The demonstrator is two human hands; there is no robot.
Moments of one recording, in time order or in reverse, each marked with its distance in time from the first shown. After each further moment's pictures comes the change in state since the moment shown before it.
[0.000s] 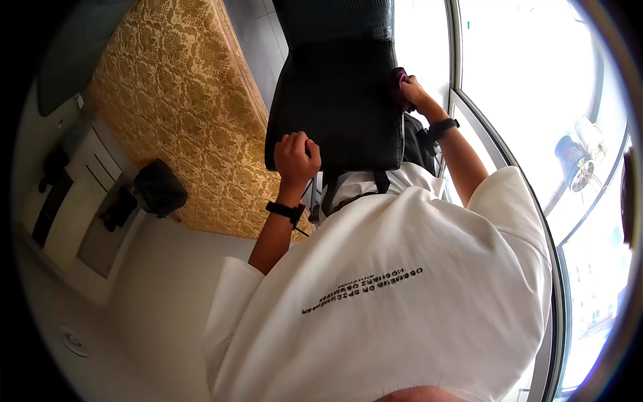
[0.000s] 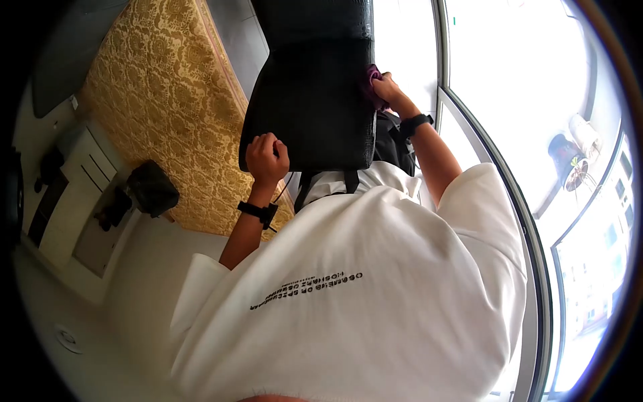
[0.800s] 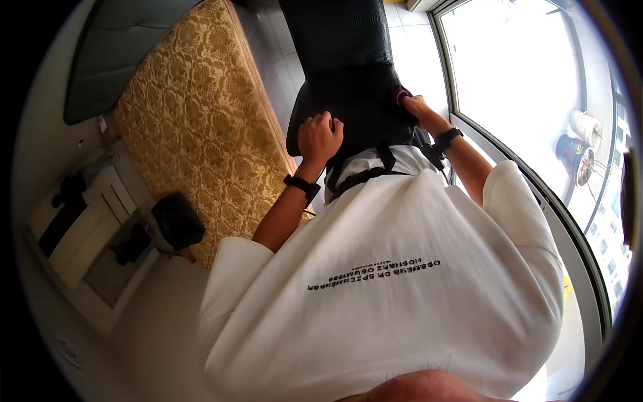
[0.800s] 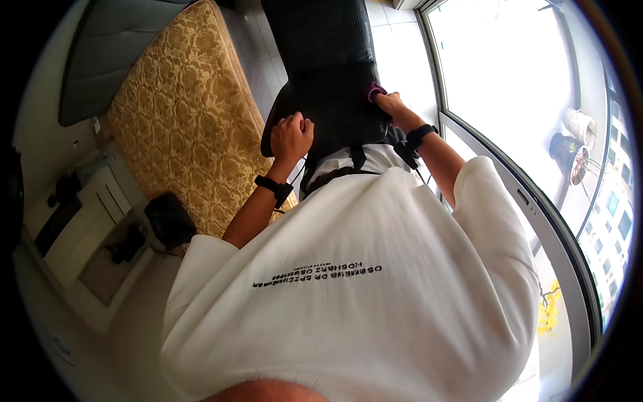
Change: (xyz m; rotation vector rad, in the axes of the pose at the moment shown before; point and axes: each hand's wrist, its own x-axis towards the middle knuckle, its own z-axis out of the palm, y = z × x) left_hand 0.050 0.013 -0.023 0.121 -0.069 0.062; right_hand -0.116 -0.059 -0.002 0.330 -0.012 0.081
